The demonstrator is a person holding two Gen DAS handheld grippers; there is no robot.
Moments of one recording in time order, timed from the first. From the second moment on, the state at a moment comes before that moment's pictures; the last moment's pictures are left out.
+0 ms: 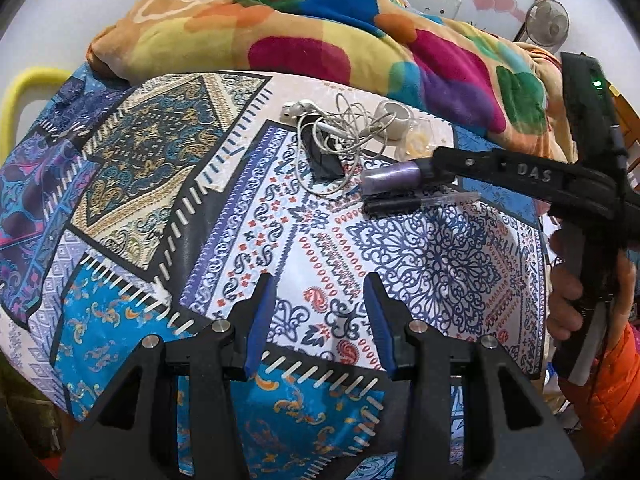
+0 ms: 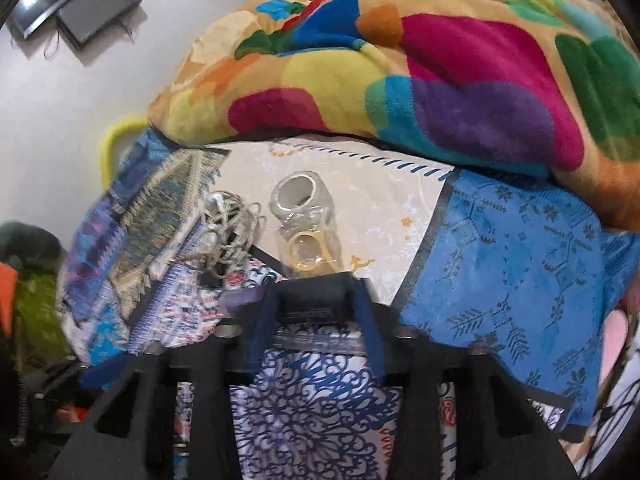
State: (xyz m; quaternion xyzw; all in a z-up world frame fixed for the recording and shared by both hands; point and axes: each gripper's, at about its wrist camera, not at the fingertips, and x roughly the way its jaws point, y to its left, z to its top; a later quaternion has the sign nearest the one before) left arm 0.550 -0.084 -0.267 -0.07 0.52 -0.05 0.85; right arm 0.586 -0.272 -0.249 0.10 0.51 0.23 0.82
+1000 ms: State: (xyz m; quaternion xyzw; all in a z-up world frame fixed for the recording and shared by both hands) left arm 0.544 -0.074 -0.272 -0.09 0.53 -0.06 0.84; right arm 0.561 -0.213 -0.264 -0.16 0.52 0.34 0.77
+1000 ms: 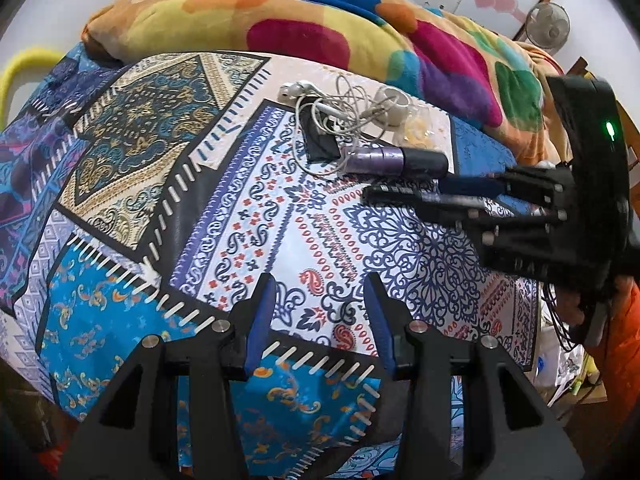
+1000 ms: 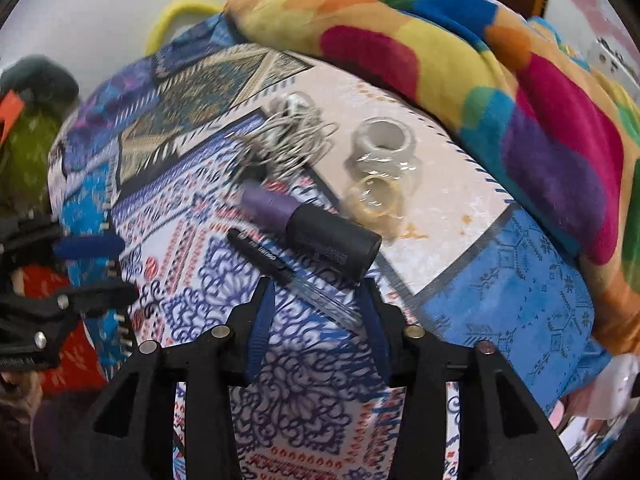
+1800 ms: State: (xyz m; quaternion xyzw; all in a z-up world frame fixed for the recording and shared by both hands) left arm 0.631 -0.131 -0.264 -0.20 0.52 0.02 0.83; right arm 0.530 -0.307 -0.263 -0.02 0.51 0.16 0.85
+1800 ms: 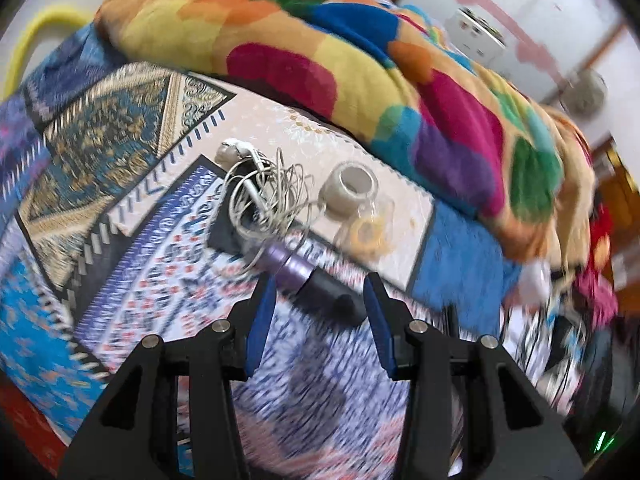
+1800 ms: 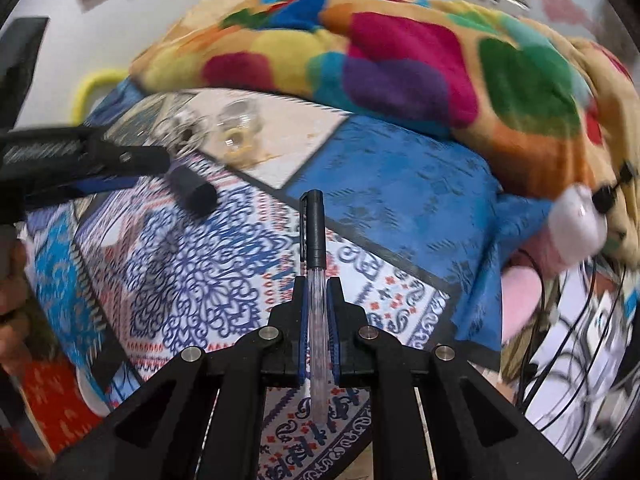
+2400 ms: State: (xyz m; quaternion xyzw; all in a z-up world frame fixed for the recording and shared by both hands) left arm 0.580 -0.143 -0.280 -0.12 0.53 -0.02 0.84; right arm 0.524 -0.295 -0.269 -0.03 0.50 0.15 0.85
